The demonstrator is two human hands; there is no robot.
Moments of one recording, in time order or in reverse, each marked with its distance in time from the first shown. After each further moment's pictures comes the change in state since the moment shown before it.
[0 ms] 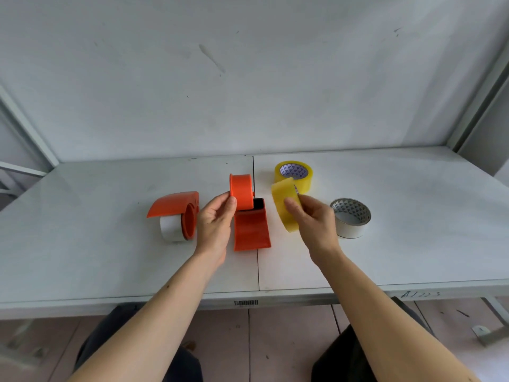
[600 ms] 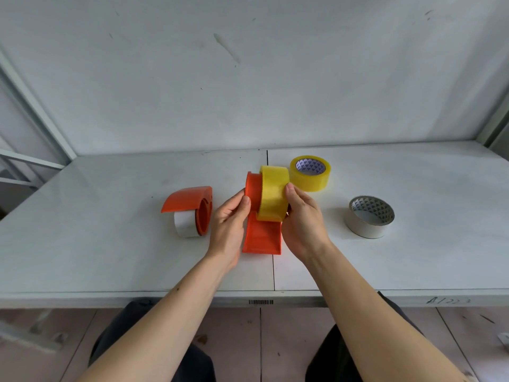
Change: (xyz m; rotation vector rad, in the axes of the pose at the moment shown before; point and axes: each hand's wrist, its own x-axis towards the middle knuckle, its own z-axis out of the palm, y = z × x) left_hand -0.010 0.013 -0.005 -0.024 -0.056 -0.078; right_hand 0.000 -0.013 0.058 0.627 -0.157 0.328
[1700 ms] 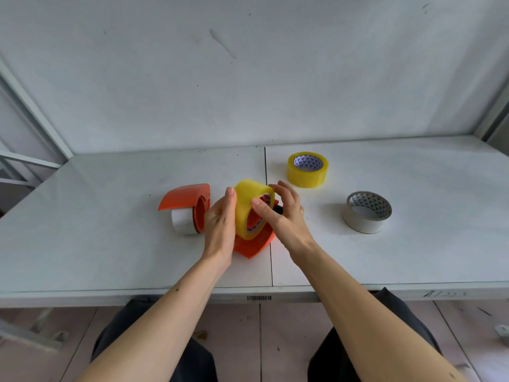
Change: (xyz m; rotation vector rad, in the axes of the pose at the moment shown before) left_hand -0.007 0.007 -0.010 0.149 0.151 0.014; right_hand -0.007 0.019 0.006 -0.759 -0.003 -0.130
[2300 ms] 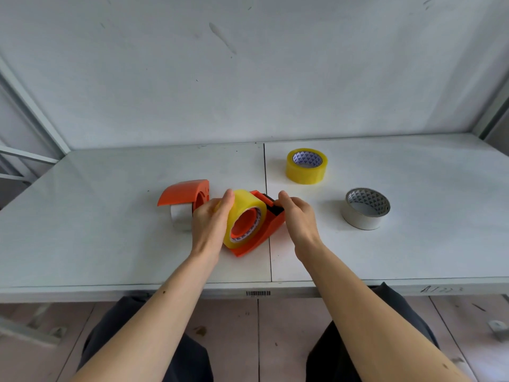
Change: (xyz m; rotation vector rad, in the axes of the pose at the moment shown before) left_hand 0.002 0.002 -0.017 0.188 0.042 -0.042; right_hand 0.005 0.008 -0.011 0.075 0.170 0.252
